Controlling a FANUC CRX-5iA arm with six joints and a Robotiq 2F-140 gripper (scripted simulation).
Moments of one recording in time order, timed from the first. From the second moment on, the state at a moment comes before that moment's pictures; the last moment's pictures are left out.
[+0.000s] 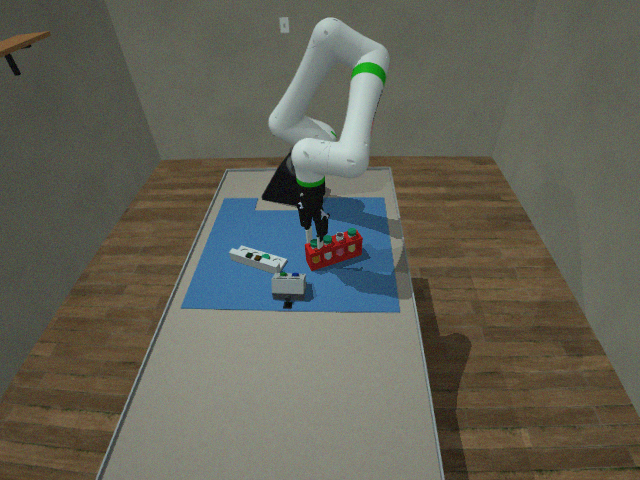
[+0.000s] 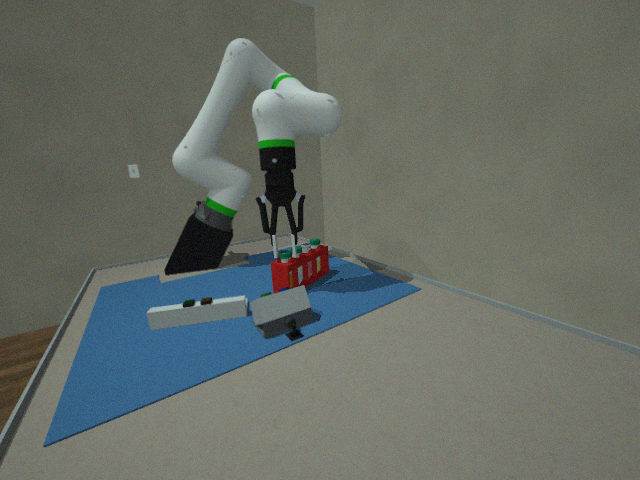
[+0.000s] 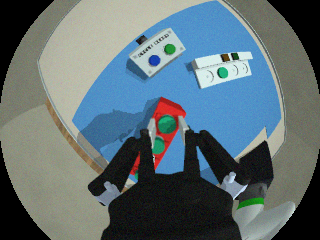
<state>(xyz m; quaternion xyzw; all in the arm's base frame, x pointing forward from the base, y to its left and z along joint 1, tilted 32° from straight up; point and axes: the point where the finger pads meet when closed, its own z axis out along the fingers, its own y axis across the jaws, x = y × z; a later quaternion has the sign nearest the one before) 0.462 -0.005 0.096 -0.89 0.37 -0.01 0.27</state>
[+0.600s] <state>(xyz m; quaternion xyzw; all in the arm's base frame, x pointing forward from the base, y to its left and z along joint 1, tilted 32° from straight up) 0.462 -0.005 0.096 -0.85 0.45 0.01 0.28</state>
